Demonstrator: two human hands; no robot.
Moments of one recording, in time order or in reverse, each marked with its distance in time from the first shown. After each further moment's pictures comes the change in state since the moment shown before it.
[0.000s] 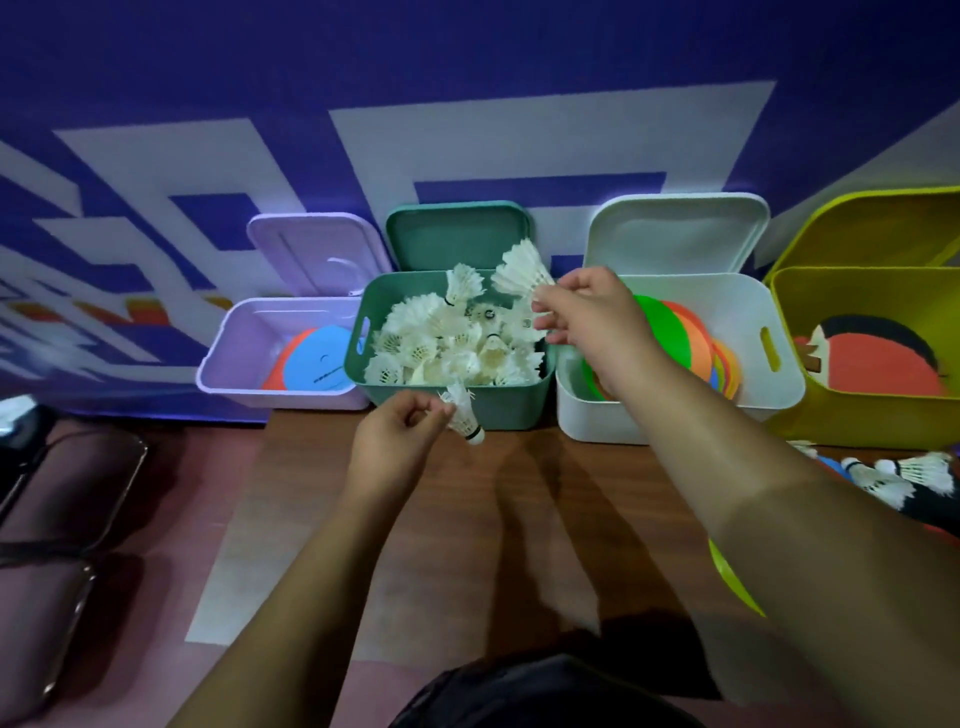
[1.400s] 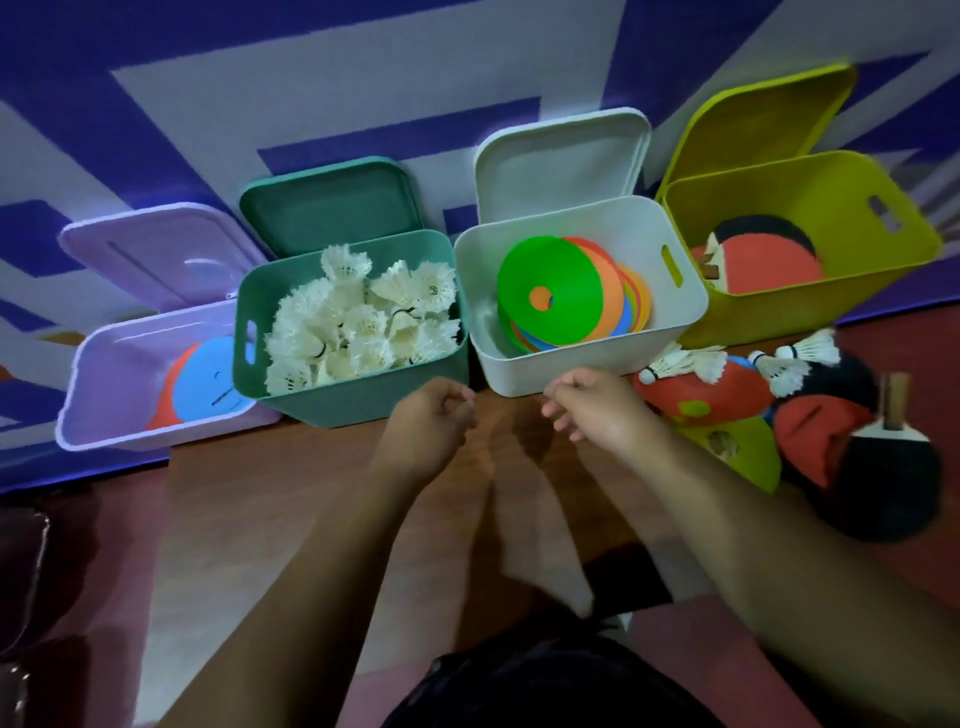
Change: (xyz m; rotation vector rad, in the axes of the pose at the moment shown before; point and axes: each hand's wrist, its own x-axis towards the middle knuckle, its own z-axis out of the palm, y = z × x) left_hand 0.016 0.010 0.092 0.242 -0.487 0.008; right_hand -0.065 0.141 -0.064 -0.198 0.037 0.367
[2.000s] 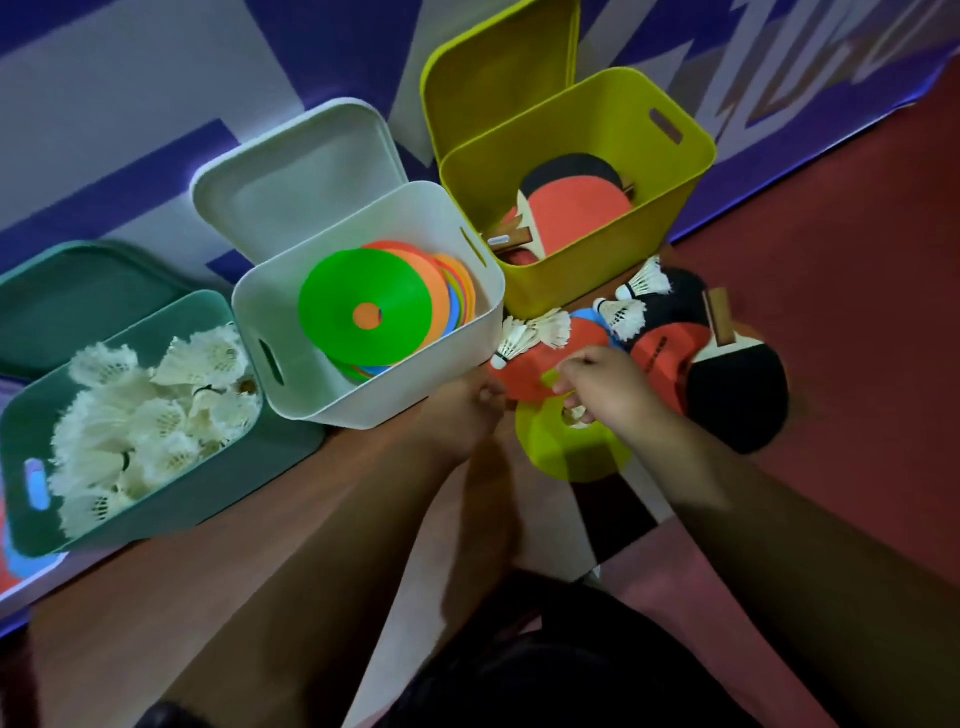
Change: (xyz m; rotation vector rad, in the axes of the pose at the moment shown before) left_hand 0.067 0.104 0.215 0.374 -0.423 0.310; right_hand 0.012 0.128 -0.179 0.239 0.292 0.195
